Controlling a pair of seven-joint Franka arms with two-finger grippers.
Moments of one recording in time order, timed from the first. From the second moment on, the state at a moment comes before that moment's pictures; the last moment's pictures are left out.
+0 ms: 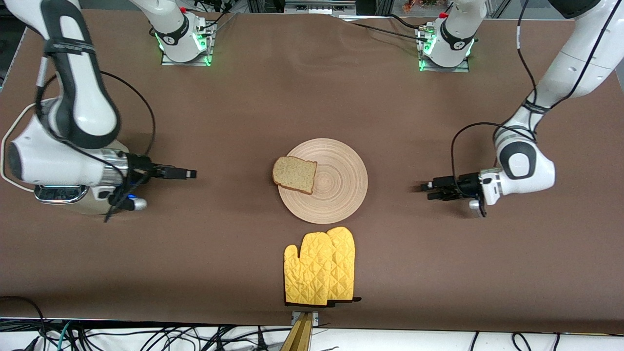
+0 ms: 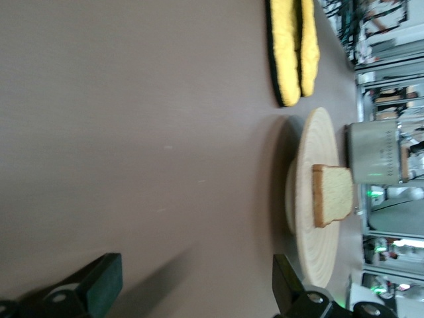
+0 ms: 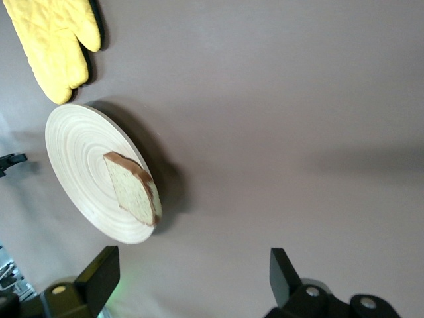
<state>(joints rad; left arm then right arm) 0.57 0.77 -0.49 -1.89 -0.82 2.23 0.89 0.13 0.42 -0.02 -1.71 0.63 1.91 0.03</state>
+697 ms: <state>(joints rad) 0.59 0.64 -0.50 -1.65 -0.21 2.07 0.50 0.37 0.54 -0.01 -1.77 0.82 2.19 0.04</state>
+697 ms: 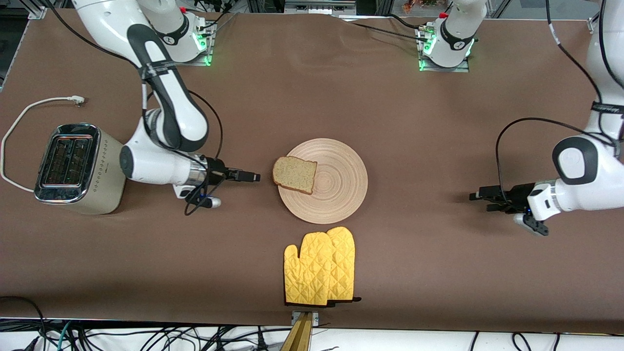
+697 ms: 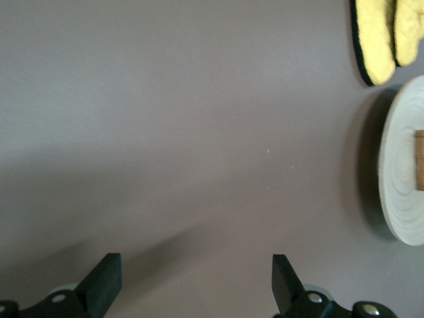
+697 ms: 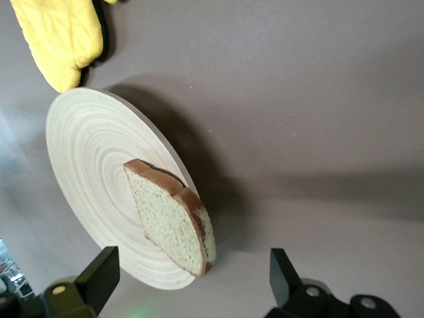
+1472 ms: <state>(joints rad) 0.43 0.22 -0.39 -1.65 0.07 1.89 0.05 0.46 0.65 -0.01 -1.77 0.97 2.30 -0.02</state>
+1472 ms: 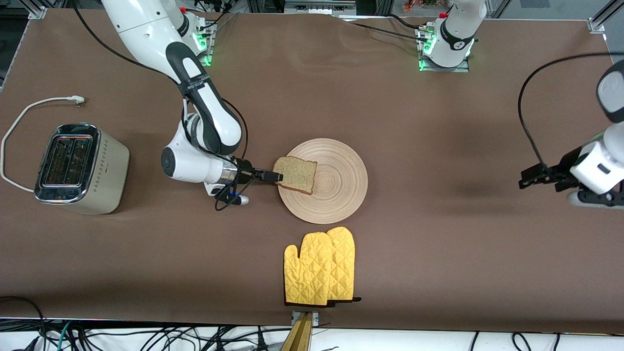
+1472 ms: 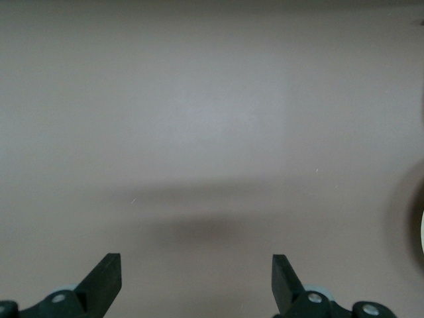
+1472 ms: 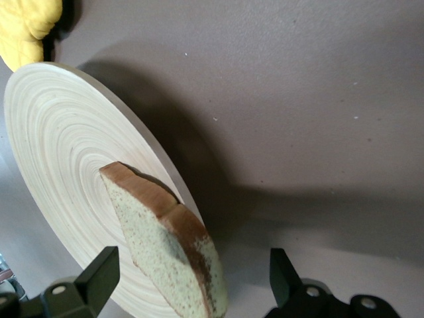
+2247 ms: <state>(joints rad) 0.08 0.05 -0.06 -1.80 0.07 1.87 -0.09 0.44 0.66 -0.02 -1.76 1.15 2.30 -0.24</state>
